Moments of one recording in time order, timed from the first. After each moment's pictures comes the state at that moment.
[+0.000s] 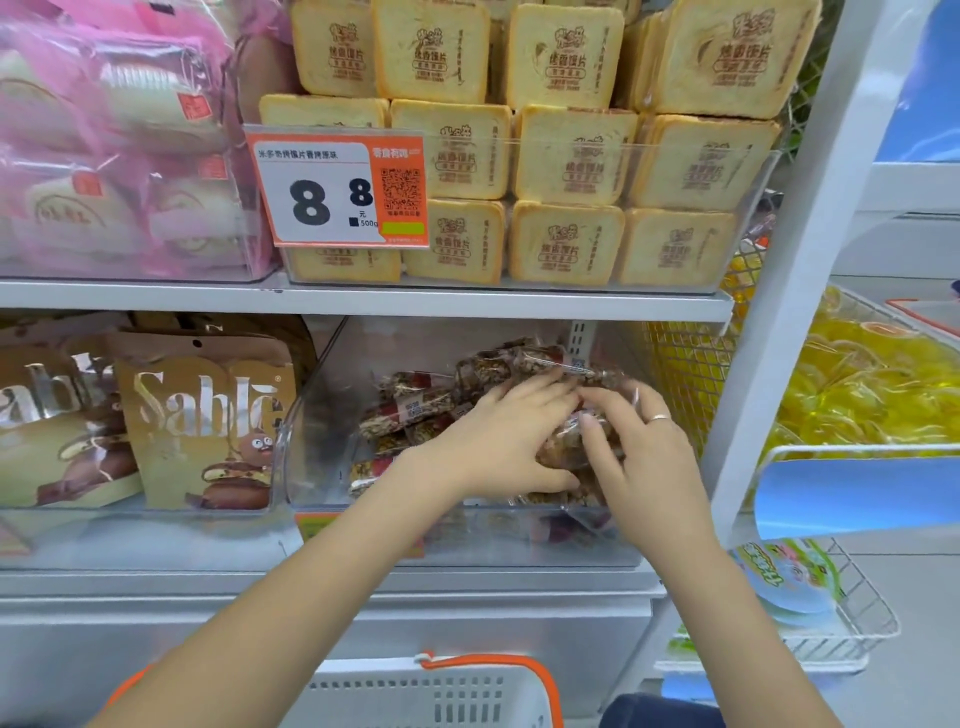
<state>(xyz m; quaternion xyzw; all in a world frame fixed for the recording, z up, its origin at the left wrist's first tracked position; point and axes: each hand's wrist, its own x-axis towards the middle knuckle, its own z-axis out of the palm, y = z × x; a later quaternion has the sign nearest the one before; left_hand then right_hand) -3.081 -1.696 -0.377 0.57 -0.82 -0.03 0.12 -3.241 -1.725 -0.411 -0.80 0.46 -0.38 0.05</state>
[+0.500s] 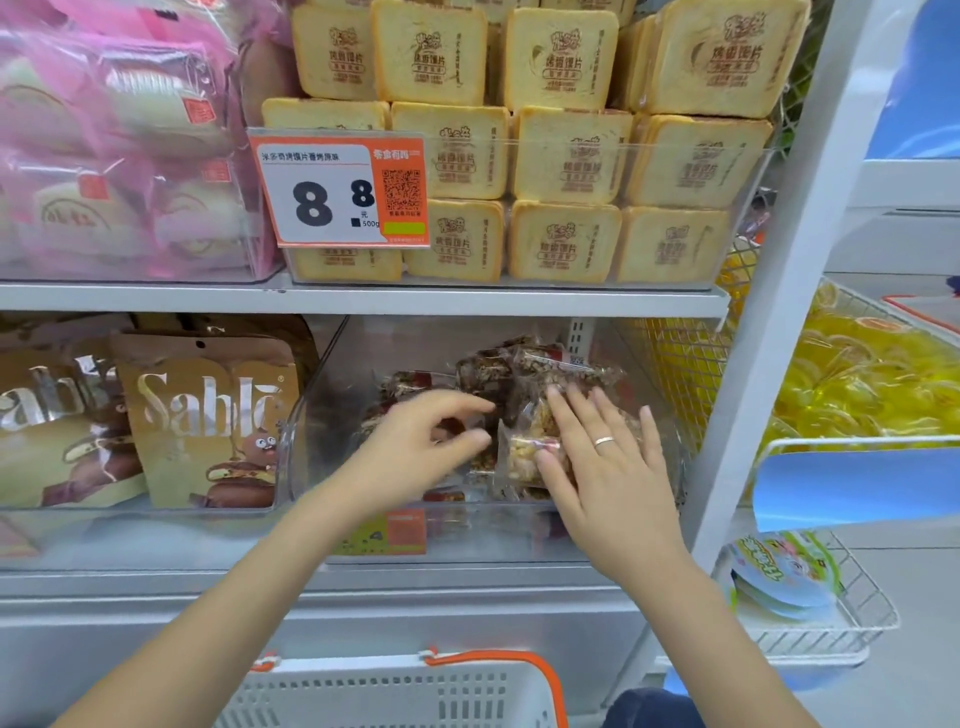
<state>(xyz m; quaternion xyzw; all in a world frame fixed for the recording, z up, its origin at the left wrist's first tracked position) -3.021 -1.659 -0.397 0.60 -0.68 -0.17 0.38 -3.225 -1.704 -0.426 -0.84 0.46 -0.26 -0.09</state>
